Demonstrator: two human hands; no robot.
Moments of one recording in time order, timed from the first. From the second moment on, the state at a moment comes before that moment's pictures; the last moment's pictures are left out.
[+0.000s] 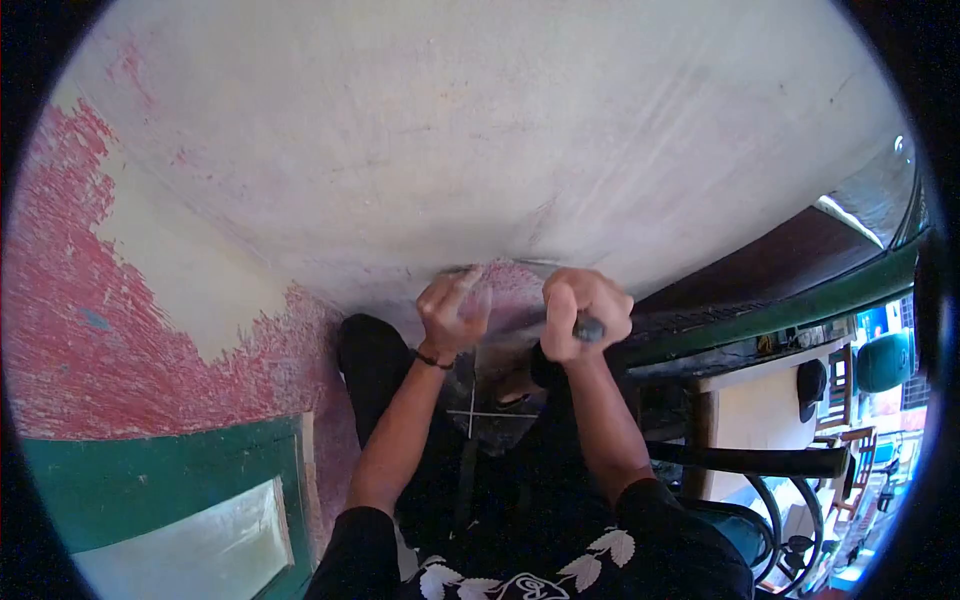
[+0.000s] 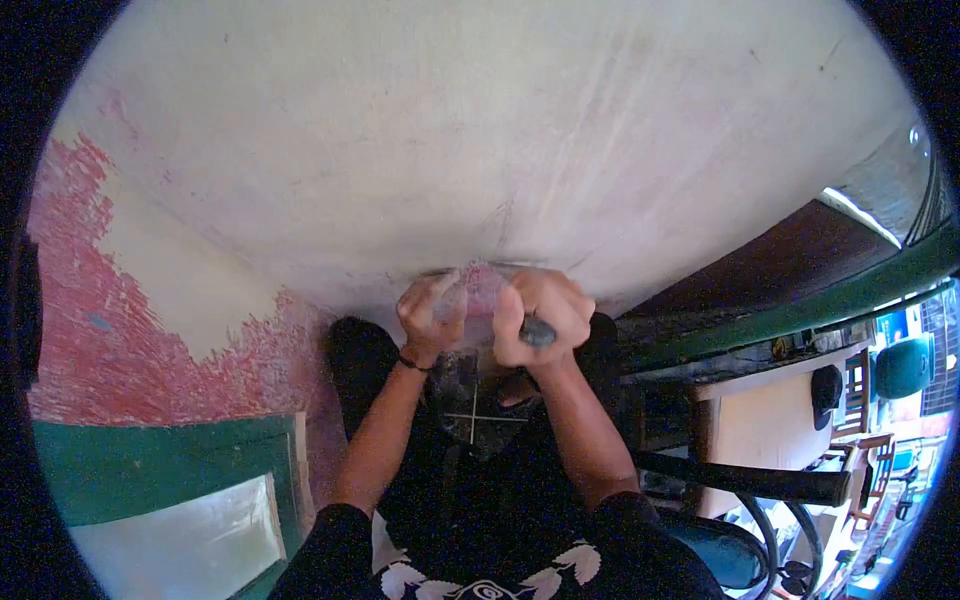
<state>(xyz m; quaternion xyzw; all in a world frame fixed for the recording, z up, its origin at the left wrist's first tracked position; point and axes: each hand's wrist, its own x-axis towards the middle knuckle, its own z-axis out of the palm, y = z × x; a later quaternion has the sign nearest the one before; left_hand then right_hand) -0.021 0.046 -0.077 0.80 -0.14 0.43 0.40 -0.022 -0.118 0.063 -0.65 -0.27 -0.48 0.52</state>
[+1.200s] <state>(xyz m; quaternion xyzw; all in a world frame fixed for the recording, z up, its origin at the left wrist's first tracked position) -0.018 0.070 -0.096 0.88 -0.09 0.46 0.11 -0.021 -0.132 0.099 -0.64 -0.32 -0.48 0.52</state>
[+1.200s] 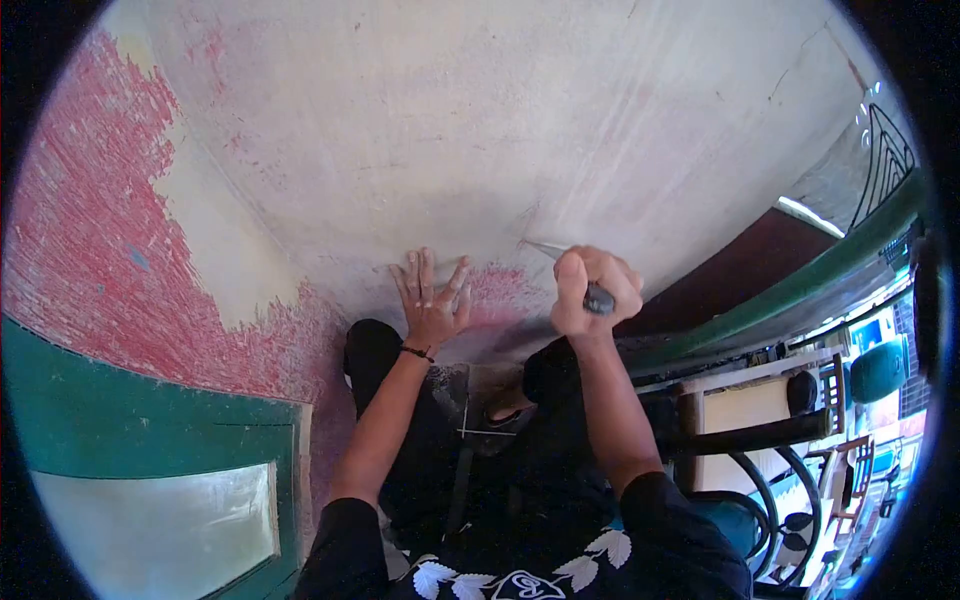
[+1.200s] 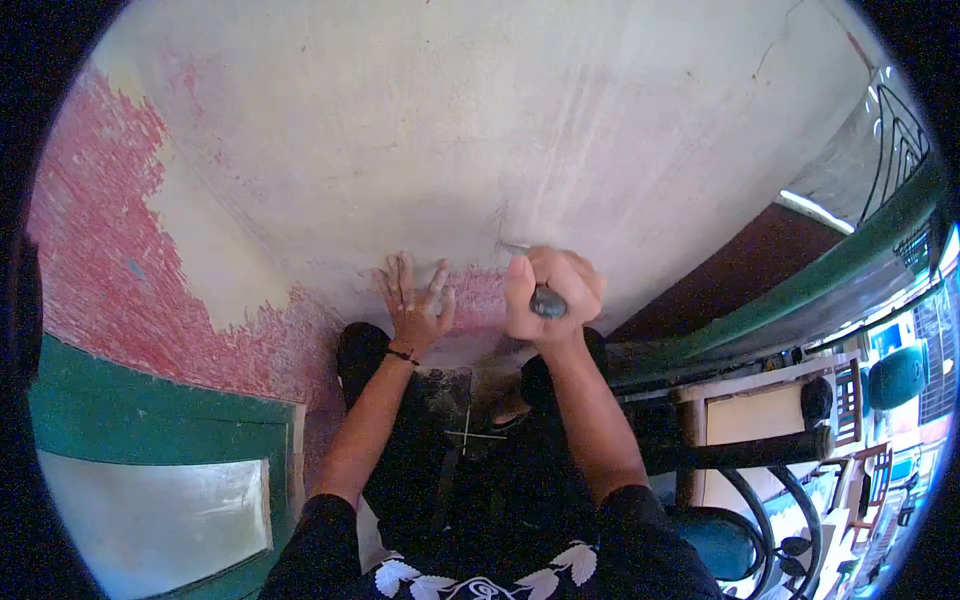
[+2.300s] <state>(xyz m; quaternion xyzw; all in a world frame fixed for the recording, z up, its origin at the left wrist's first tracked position) -0.032 0.058 -0.092 0.89 -0.04 0.43 0.18 -0.023 -0.141 0.083 -0.63 -0.30 -0.51 0.51</state>
